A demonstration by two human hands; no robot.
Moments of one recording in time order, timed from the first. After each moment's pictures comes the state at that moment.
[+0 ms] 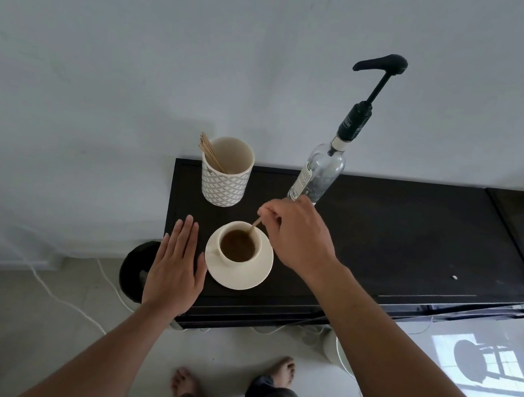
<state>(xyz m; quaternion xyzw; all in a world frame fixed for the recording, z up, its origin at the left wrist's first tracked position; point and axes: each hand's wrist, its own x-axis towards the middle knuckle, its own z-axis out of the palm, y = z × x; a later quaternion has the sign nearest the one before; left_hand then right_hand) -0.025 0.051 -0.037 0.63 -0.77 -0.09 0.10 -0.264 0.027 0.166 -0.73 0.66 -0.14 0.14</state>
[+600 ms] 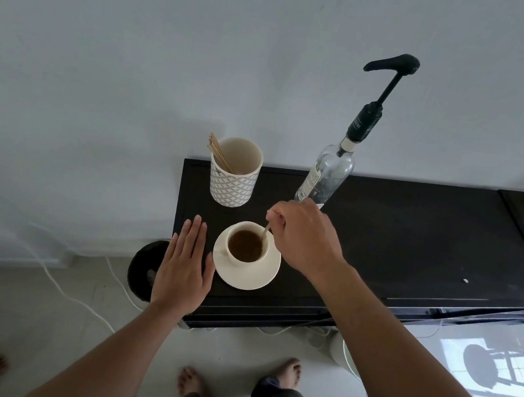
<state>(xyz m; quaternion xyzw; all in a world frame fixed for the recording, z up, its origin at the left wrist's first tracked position) -0.025 0.051 -0.039 0.63 -0.77 -0.09 0.10 -0.261 0.023 0.162 -0.73 0.67 -0.09 0.10</state>
